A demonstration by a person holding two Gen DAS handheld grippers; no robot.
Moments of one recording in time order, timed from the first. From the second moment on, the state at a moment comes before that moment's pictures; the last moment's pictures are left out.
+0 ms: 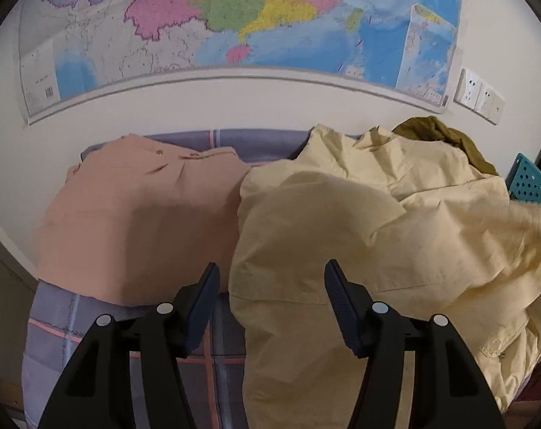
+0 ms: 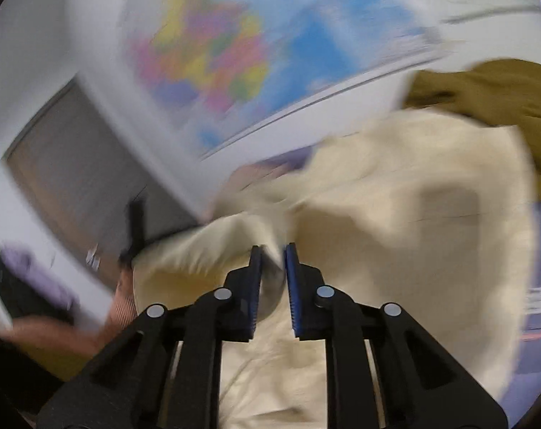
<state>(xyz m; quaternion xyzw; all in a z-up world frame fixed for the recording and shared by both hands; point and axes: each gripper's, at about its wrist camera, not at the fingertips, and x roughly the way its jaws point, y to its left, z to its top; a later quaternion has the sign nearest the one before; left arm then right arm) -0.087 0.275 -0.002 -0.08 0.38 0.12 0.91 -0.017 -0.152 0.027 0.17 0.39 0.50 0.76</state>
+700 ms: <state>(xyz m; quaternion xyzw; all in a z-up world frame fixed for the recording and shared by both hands) -0.021 0.289 -0.019 -0.06 0.39 0.14 0.91 0.018 -0.131 -0.002 0.05 0.45 0.39 0.80</state>
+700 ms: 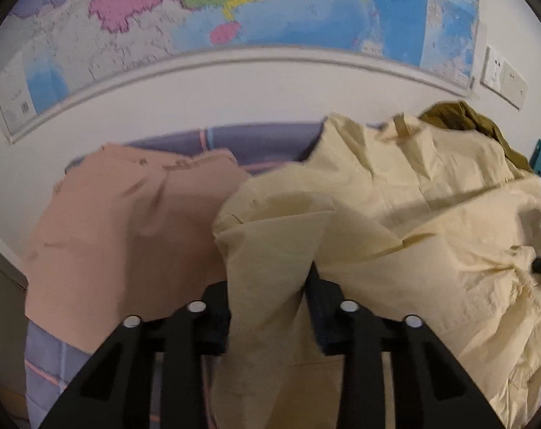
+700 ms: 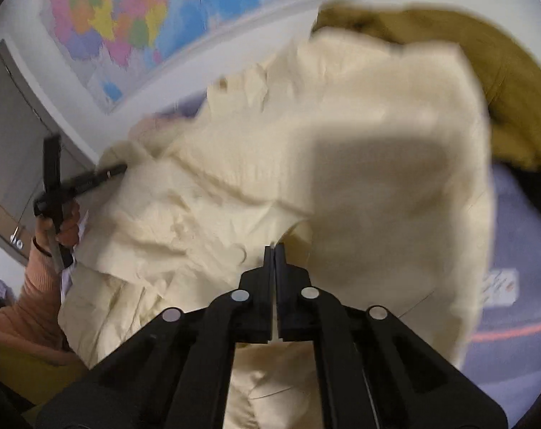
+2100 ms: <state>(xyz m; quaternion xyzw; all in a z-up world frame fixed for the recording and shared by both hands) -0.048 0.274 0.014 -0.02 0.31 0.13 0.94 0.046 -0.160 0.014 0.11 0.44 0.38 0.81</state>
